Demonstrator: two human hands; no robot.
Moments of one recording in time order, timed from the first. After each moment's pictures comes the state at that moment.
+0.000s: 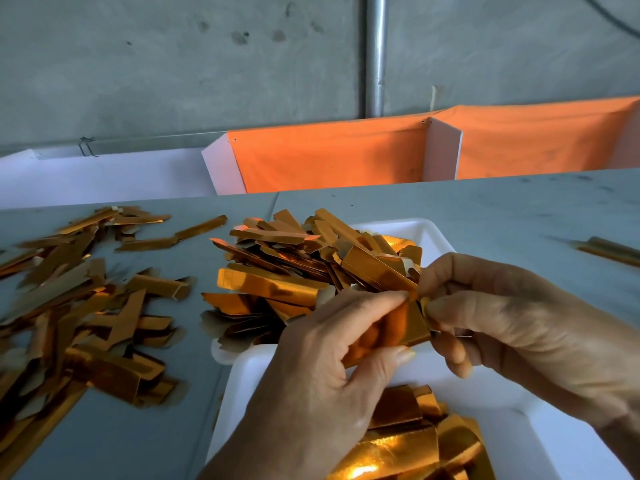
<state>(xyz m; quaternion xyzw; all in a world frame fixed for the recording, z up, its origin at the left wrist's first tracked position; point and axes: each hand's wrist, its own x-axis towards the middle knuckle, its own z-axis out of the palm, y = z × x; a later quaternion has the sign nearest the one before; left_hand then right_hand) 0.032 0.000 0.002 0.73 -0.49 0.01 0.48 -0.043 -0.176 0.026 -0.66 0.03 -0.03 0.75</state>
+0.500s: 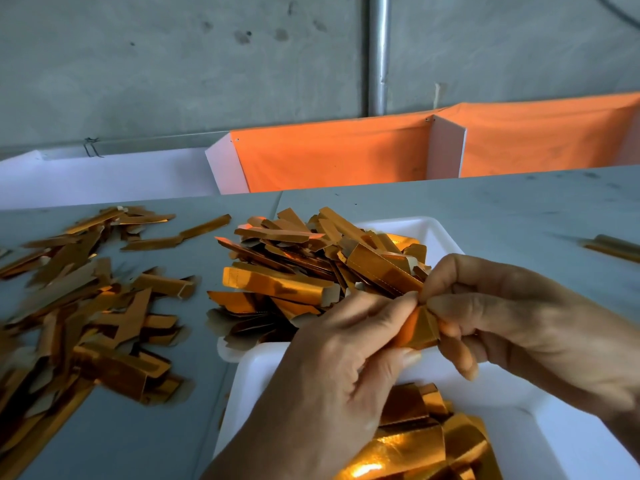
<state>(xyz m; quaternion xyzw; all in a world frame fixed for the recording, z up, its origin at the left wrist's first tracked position) 0.033 0.000 0.002 0.73 -0.53 0.03 0.43 -0.042 -0.184 0.018 -0.68 -0.01 -0.02 0.73</state>
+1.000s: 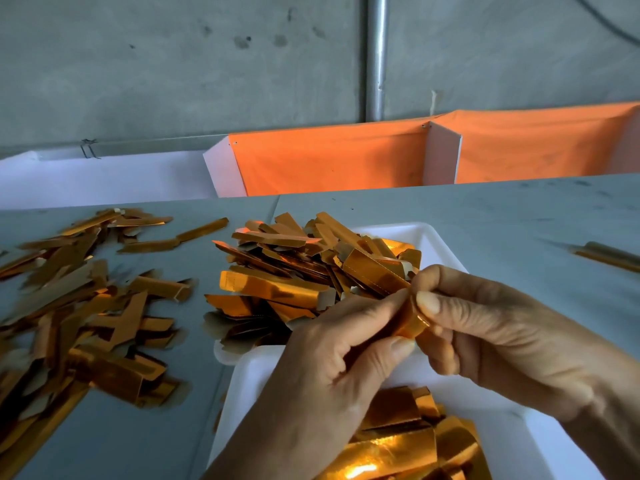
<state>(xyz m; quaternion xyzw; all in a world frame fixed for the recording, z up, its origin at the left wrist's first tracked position) 0.034 -0.001 -0.001 0.68 -0.50 -0.07 0.53 -0.036 -0.182 0.010 -0.57 -0.01 0.03 0.82</state>
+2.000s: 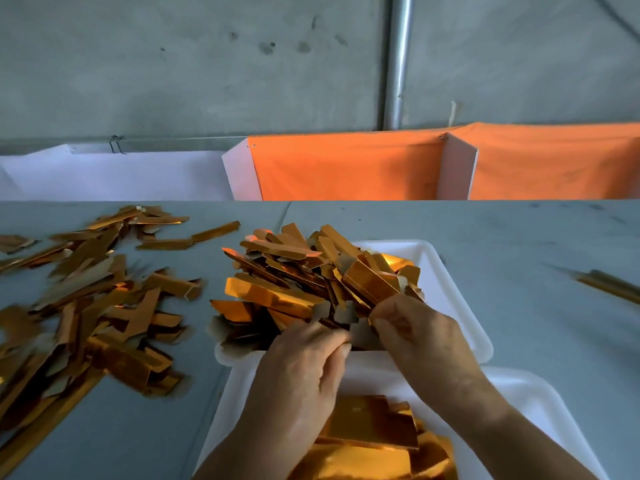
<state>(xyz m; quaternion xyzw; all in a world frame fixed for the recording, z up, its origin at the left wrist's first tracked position) 0.045 -0.009 -0.026 0.86 -0.39 0.11 0.30 -0.008 -0.162 -0.019 -0.90 0.14 -0.23 0.34</state>
